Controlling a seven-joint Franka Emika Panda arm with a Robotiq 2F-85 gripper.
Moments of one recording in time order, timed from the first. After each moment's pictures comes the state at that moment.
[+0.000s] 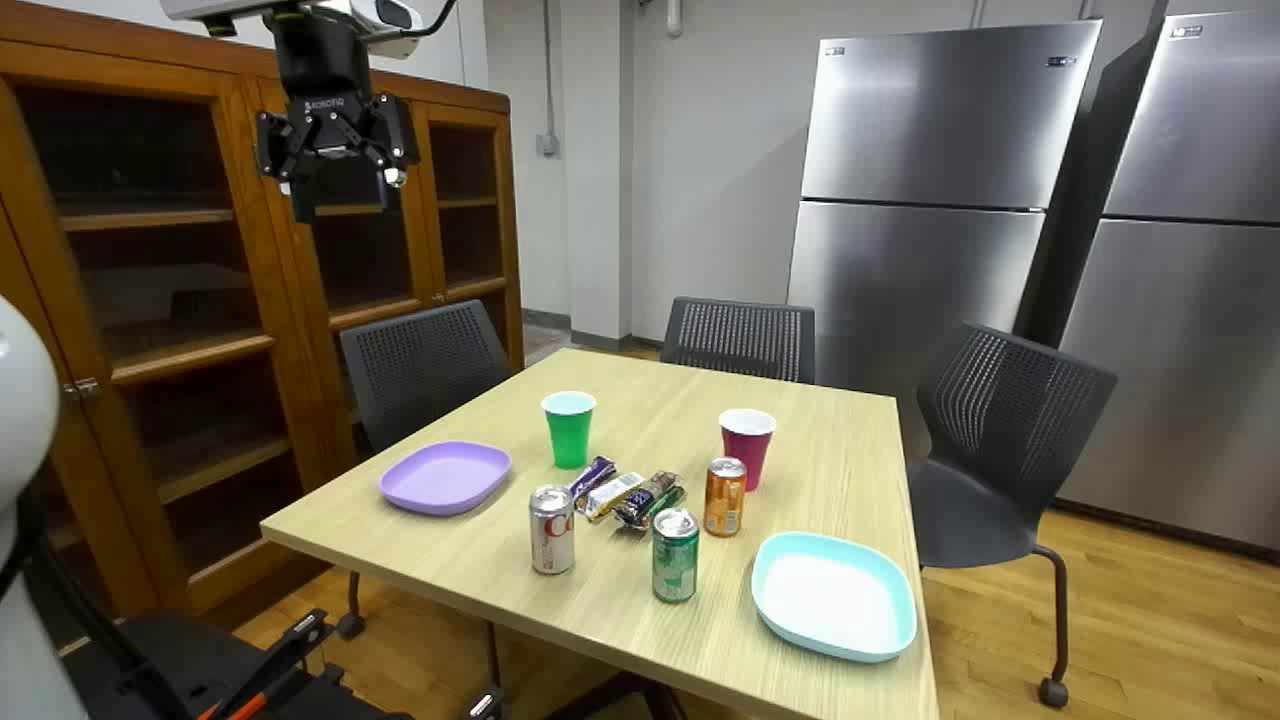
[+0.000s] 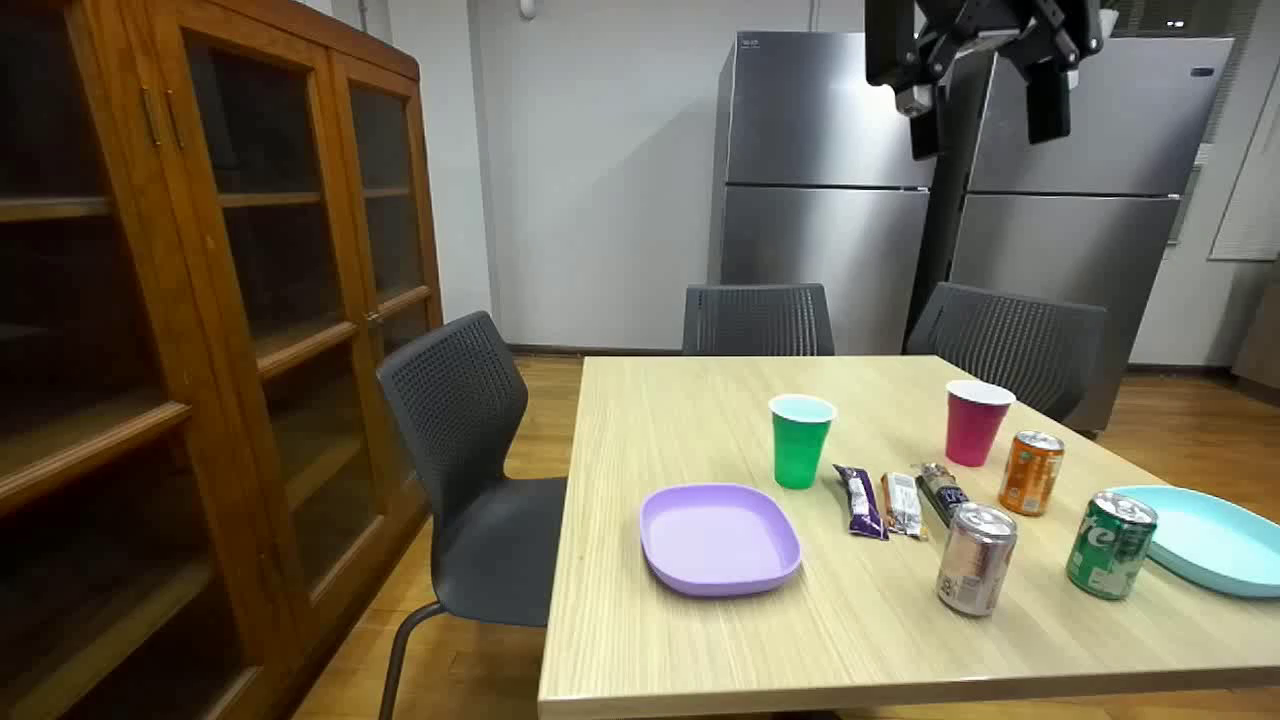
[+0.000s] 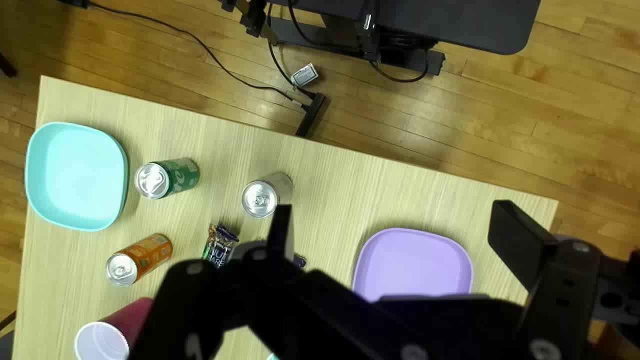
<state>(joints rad) 0.13 -0.32 0.25 -2.20 -0.05 1.66 0.07</state>
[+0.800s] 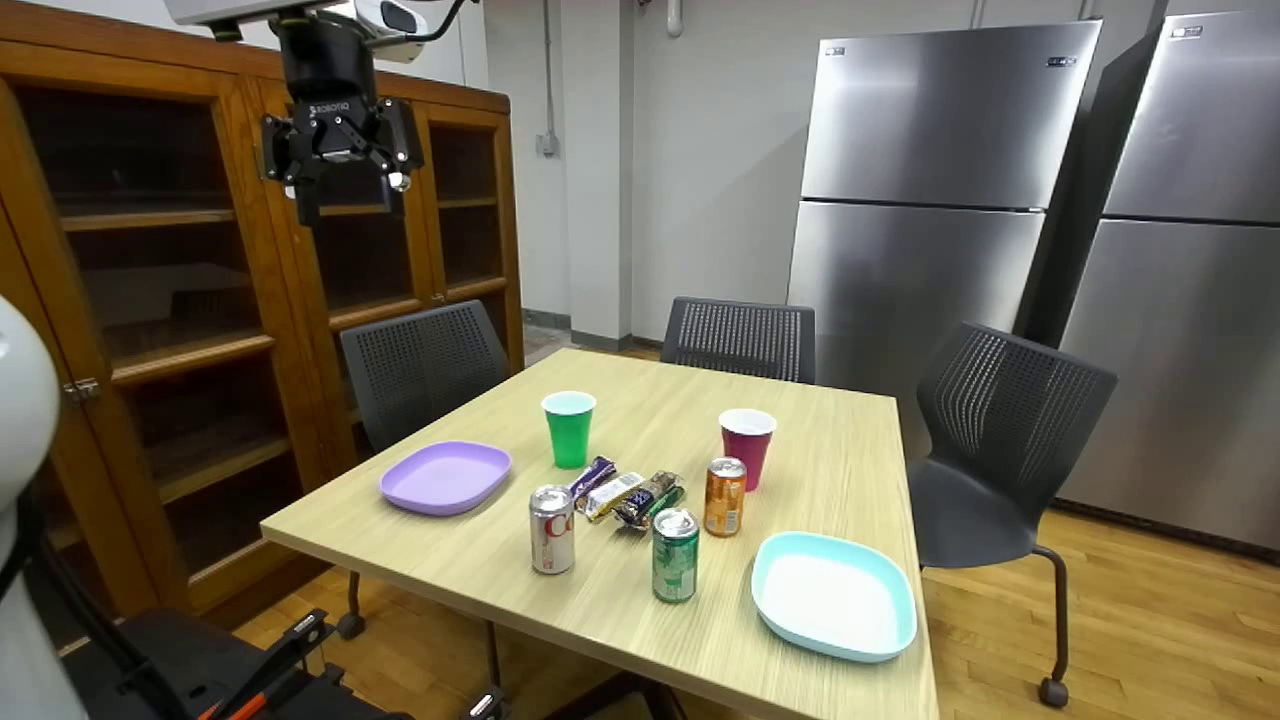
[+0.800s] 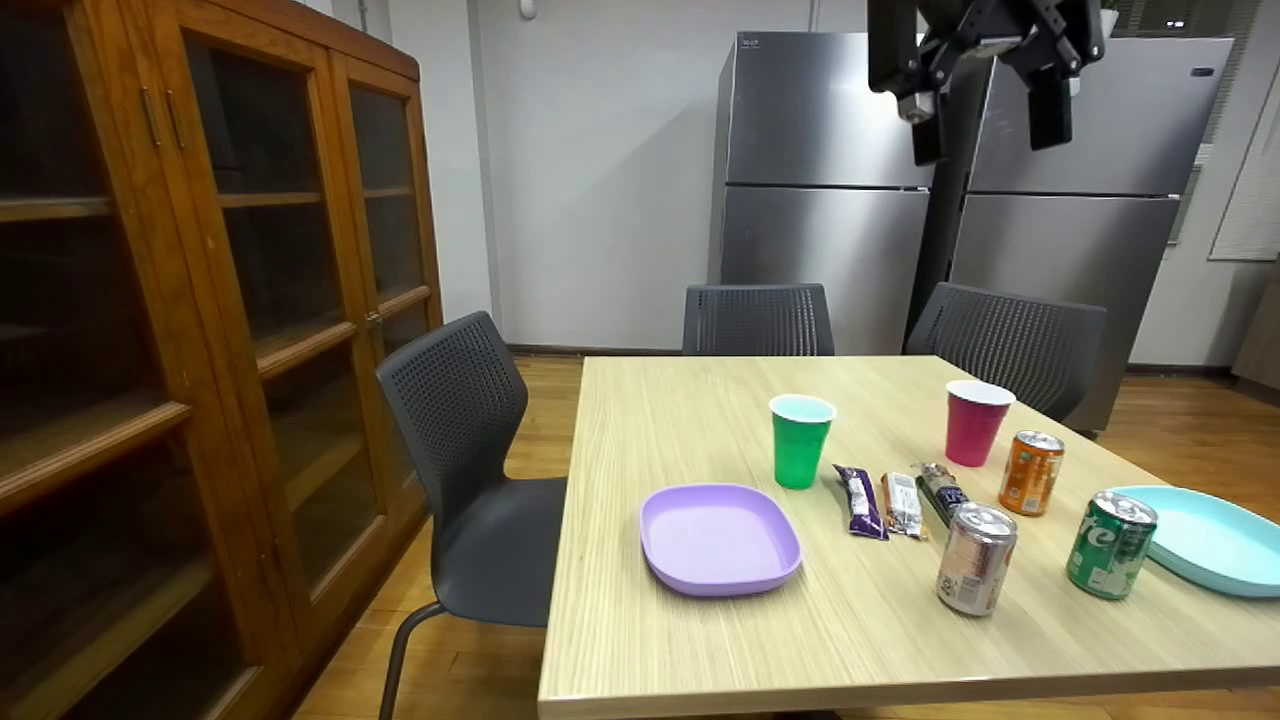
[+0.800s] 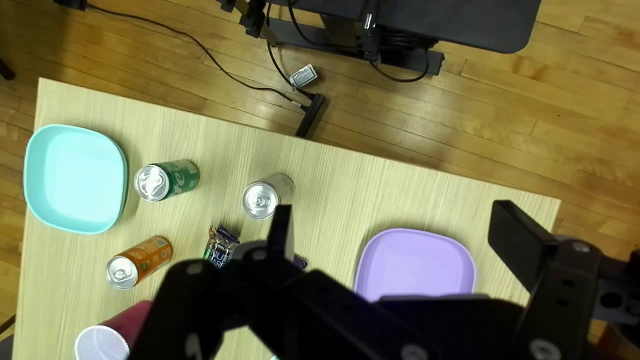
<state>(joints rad) 0.13 -0.32 0.24 -2.20 -0.05 1.67 0.07</state>
